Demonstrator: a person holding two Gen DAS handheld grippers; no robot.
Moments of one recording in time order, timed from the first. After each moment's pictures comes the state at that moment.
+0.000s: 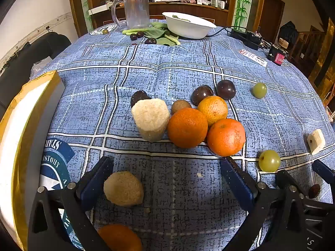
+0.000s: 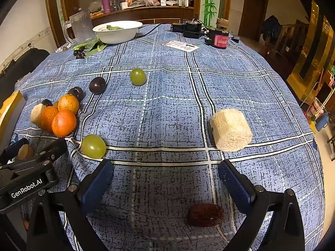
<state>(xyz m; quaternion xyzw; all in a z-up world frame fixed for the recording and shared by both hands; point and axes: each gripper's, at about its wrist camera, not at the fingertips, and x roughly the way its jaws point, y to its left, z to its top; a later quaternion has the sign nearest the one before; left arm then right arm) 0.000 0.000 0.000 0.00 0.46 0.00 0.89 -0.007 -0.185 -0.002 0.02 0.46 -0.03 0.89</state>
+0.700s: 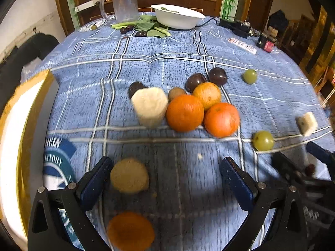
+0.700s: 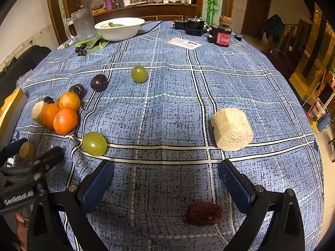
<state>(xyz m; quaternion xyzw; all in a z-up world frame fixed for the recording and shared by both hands) -0.010 0.011 0.006 0.00 0.49 -0.05 0.87 -0.005 -0.187 0.000 0.02 0.48 -0.02 0.88</state>
